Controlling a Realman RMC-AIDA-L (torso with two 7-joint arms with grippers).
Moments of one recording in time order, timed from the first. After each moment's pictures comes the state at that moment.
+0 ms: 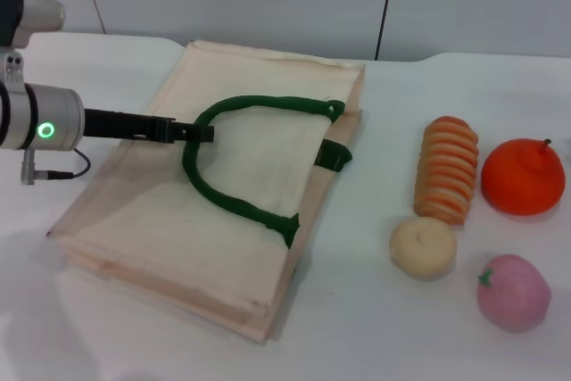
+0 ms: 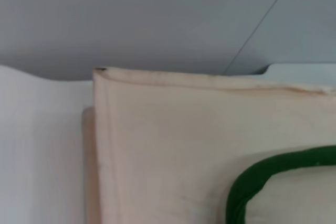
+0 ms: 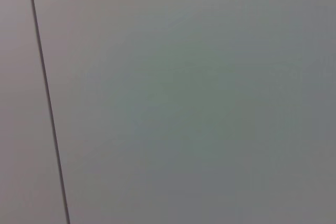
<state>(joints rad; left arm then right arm) -0.95 -2.03 2.86 -0.59 -0.11 1.29 -1.78 0.56 2.02 -0.90 -0.04 2.55 1.21 -2.60</state>
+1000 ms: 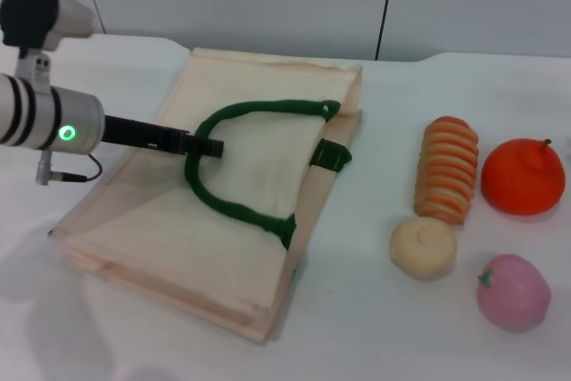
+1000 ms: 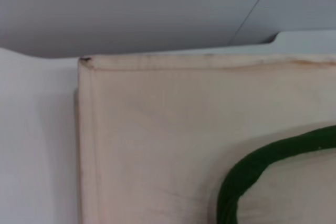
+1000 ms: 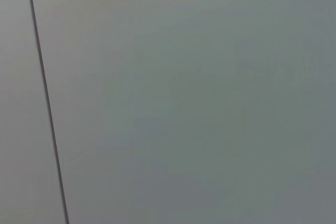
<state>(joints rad) -0.99 -2.03 2.86 -0.53 -0.01 1.21 -1.81 0.56 2.02 -0.90 -0.04 2.56 1.21 -2.60</state>
